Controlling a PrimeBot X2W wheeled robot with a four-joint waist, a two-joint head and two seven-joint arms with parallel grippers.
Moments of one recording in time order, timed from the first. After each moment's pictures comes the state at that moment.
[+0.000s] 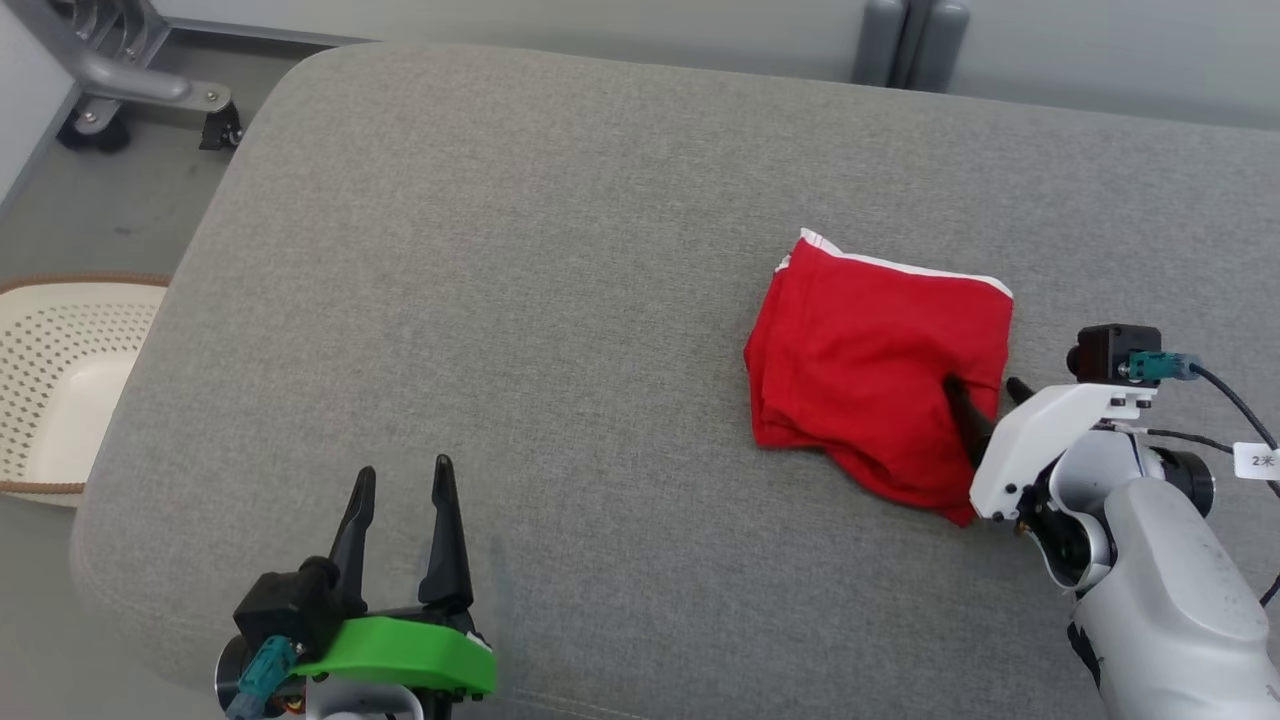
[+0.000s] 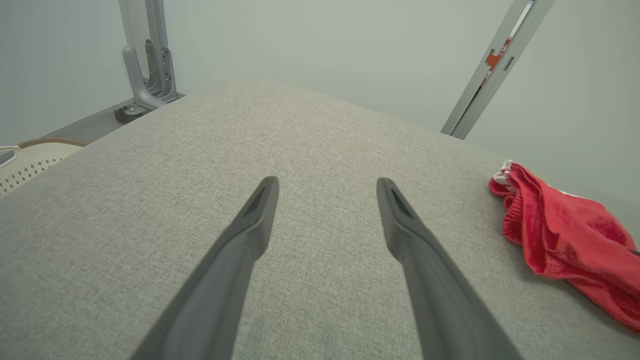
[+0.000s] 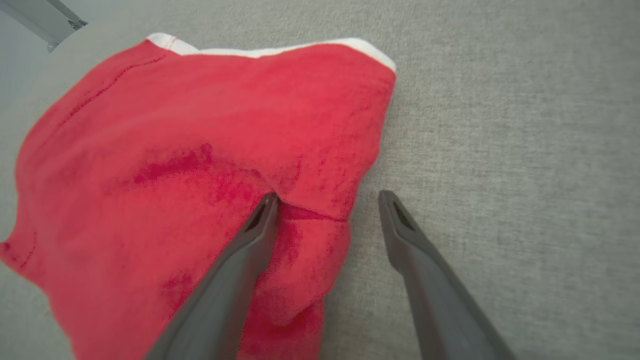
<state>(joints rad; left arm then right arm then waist) -0.03 0.05 -0.23 0.16 -0.41 0.06 -0.26 -0.44 -0.15 0.02 0.60 0.36 0.13 0.23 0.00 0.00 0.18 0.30</state>
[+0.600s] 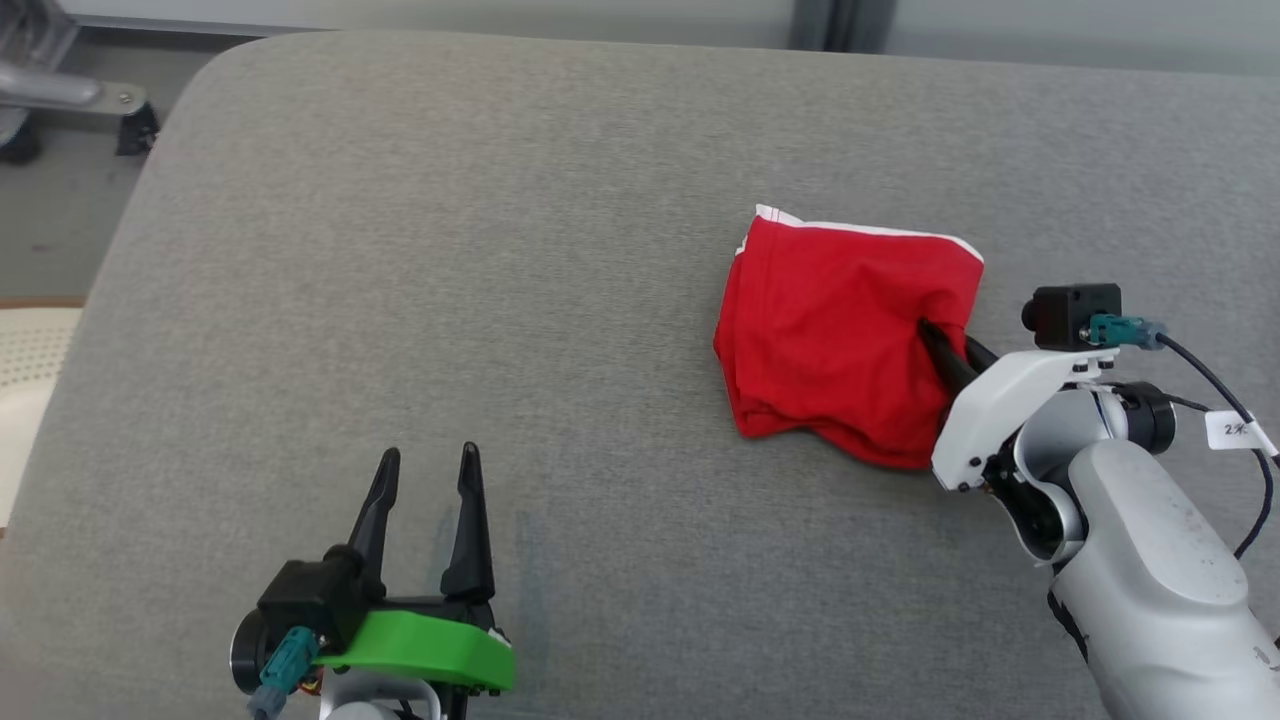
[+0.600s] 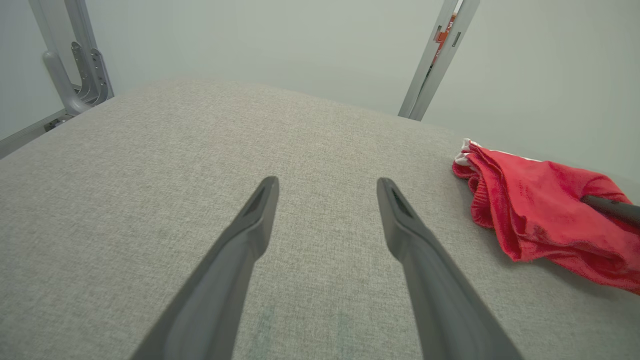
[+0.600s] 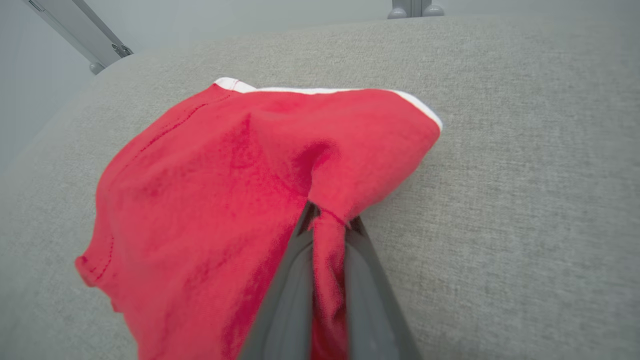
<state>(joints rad) -0.04 0.05 -0.25 0.14 -0.37 0.04 -0.26 -0.49 -0.19 0.20 0.56 0.44 0.13 0.13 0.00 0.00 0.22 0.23</state>
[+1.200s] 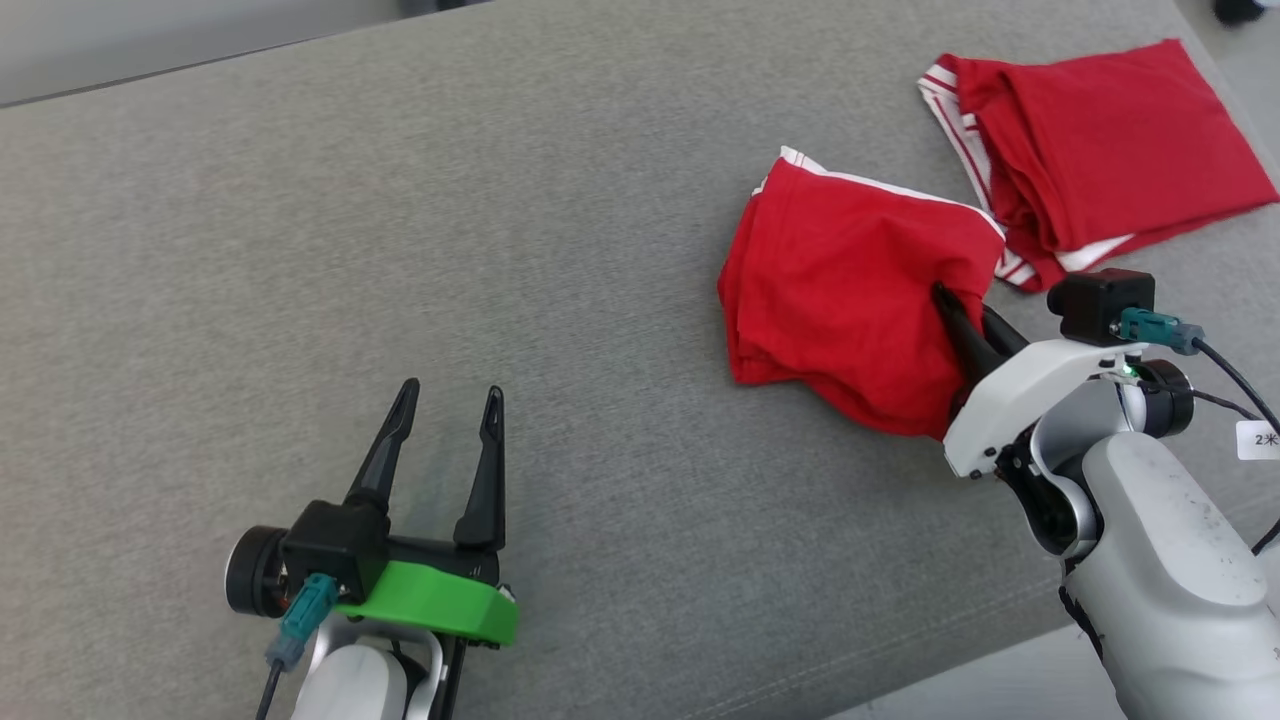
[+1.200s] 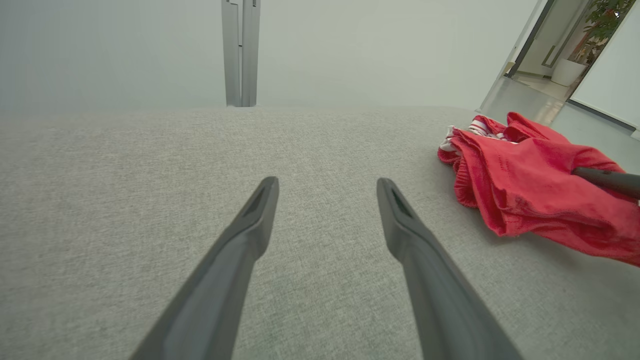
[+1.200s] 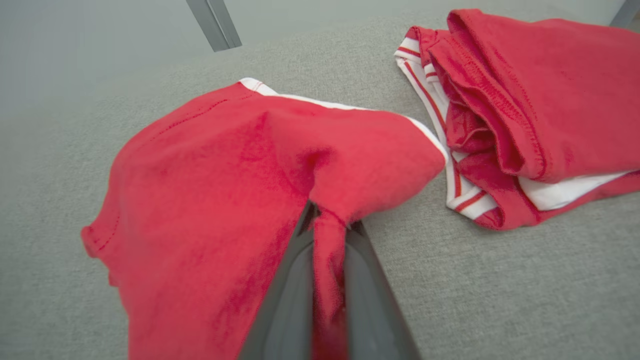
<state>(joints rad) -0.15 0.07 -0.27 0.15 -0.25 -0.02 -0.26 -0.48 -0.23 0.23 0.47 0.47 0.13 0.03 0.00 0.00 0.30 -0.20</state>
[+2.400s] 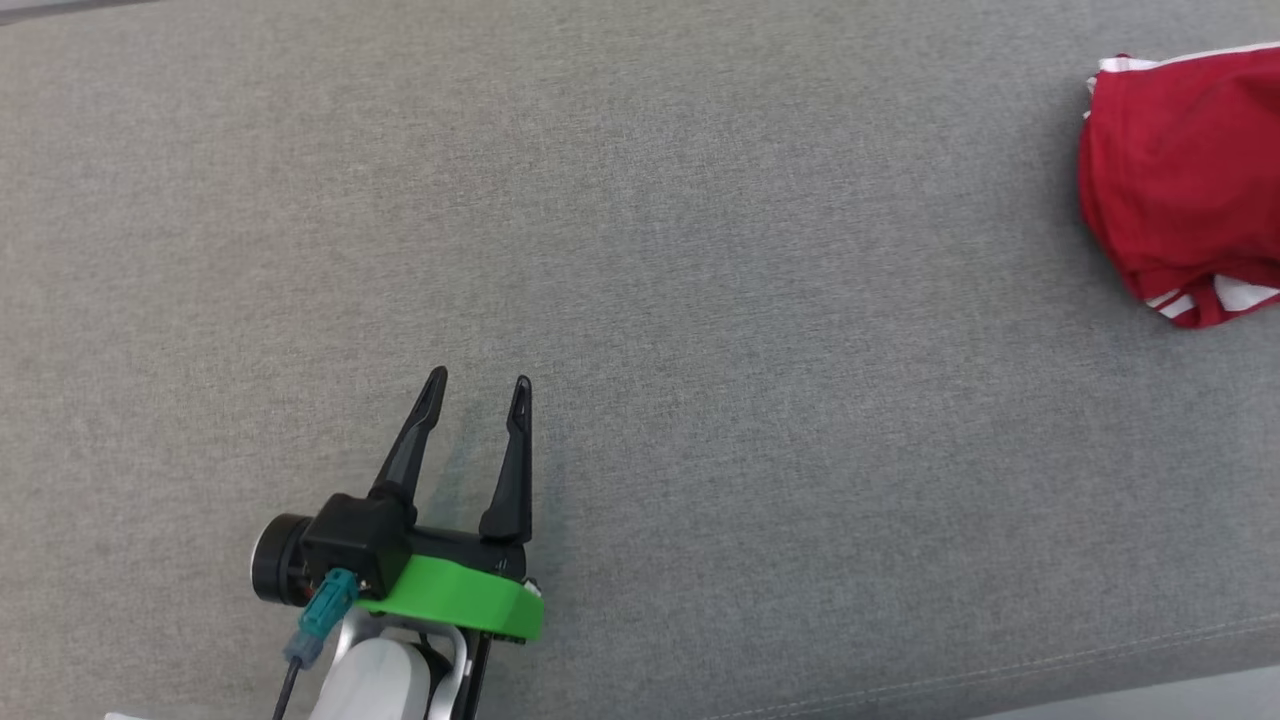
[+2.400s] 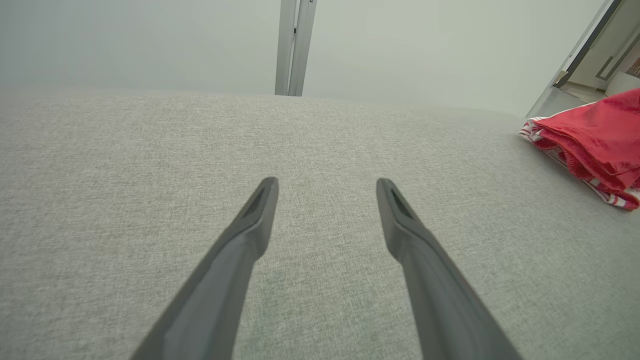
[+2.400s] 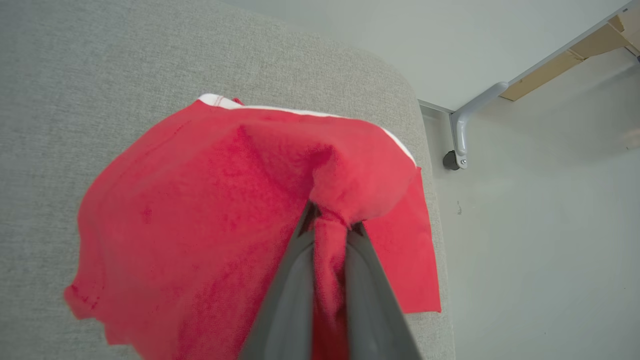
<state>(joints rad) -0.16 0.05 -0.31 0.13 -0.27 -0.02 -0.26 -0.82 -0.77 0.38 0.58 0.47 0.13 0.37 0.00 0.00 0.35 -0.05</state>
